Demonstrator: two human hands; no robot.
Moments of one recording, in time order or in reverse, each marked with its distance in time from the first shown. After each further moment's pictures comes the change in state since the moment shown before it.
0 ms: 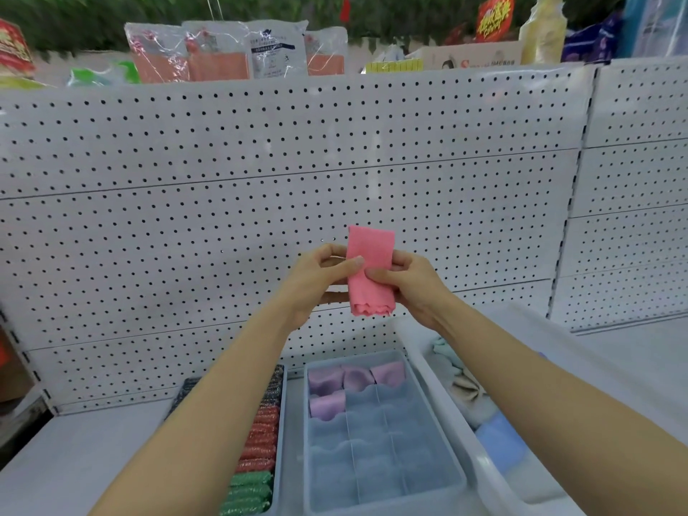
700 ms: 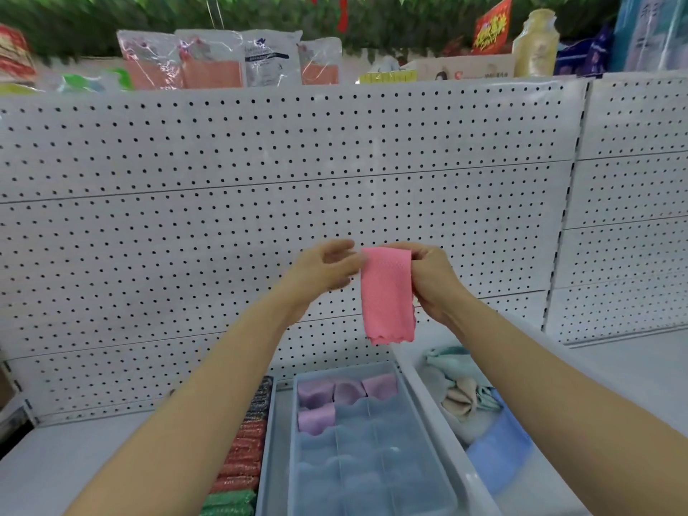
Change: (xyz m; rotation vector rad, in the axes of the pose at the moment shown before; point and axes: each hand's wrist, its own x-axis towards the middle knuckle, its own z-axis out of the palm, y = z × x) left_hand 0.017 0.016 0.008 0.224 -0.018 0.049; right_hand 0.004 -0.027 -0.022 -0.167 0.126 -0.128
